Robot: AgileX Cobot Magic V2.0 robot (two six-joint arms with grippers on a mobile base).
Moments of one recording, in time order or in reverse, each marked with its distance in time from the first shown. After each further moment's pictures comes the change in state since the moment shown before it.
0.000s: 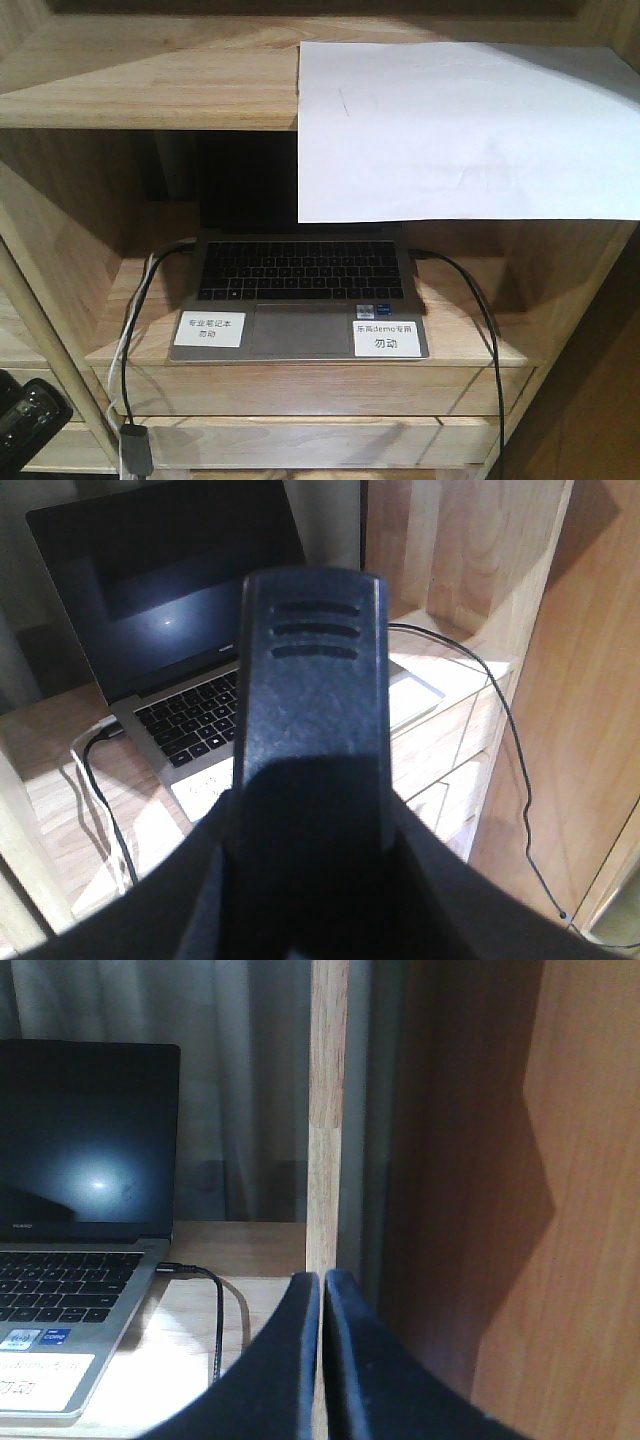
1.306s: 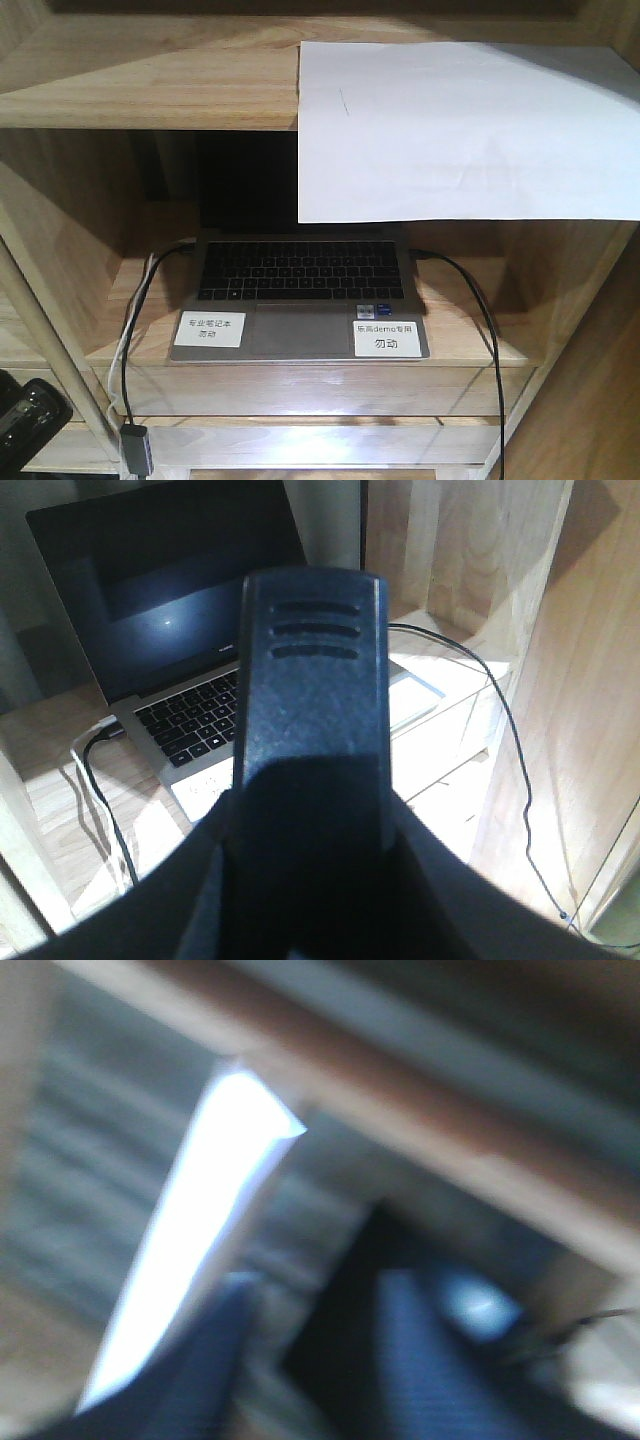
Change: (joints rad) left arm 0.000 0.000 0.000 0.000 0.000 0.000; right arm 0.000 0.083 0.000 -0.291 -0.341 1.429
